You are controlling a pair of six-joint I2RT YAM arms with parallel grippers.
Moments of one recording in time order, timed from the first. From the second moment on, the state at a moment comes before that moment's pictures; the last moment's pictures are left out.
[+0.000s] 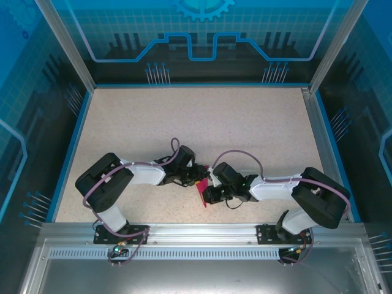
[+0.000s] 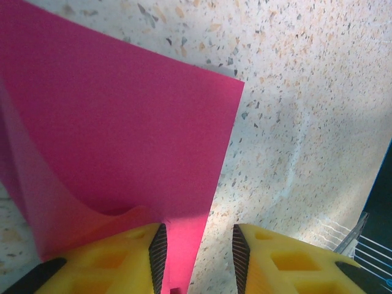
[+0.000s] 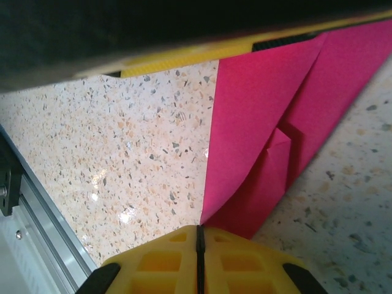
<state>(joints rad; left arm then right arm) -0.71 1.69 0.70 0.11 0.35 -1.14 0.91 1.48 0.52 0.04 -0.35 0.71</state>
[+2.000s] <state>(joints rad) -0.71 1.69 0.71 0.10 0.35 -1.16 1.01 1.27 0.50 0.01 -0.20 0.81</state>
